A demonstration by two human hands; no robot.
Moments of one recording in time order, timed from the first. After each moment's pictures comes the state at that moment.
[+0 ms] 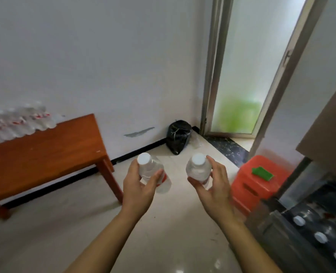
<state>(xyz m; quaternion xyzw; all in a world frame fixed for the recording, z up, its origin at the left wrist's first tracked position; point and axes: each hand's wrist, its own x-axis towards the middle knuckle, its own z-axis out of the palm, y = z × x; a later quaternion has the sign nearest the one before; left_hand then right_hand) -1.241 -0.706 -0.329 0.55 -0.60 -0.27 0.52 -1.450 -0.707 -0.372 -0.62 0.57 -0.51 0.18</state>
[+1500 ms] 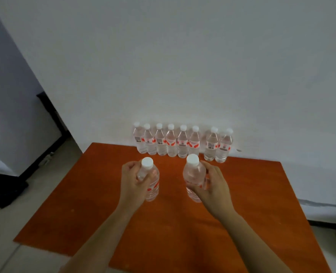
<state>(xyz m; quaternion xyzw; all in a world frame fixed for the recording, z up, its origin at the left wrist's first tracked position) -0.315 -1.036 -0.369 0.79 -0.33 -0.09 0.51 -0.505 -1.179 -0.400 -0.82 0.37 -0.29 0.32</state>
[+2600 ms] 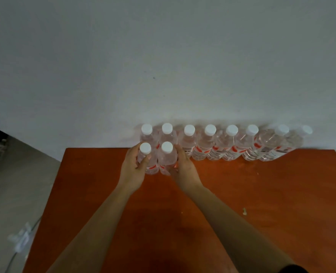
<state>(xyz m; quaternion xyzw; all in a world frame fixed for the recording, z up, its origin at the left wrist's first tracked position) 0.015 -1.215 -0.496 0.77 -0.38 -0.27 0.43 -0.138 -1.299 -0.514 -0.78 0.45 -0.13 0.41</state>
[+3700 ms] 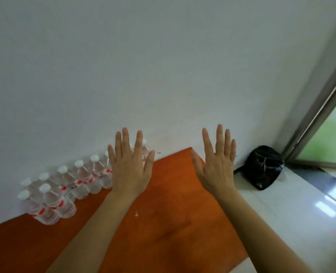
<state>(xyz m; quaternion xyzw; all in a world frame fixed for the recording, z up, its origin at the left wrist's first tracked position) -0.408 -1.228 -0.307 0.69 -0.68 0.07 0.25 -0.641 -1.250 -0.337 -0.69 0.65 -0.31 -0.09</state>
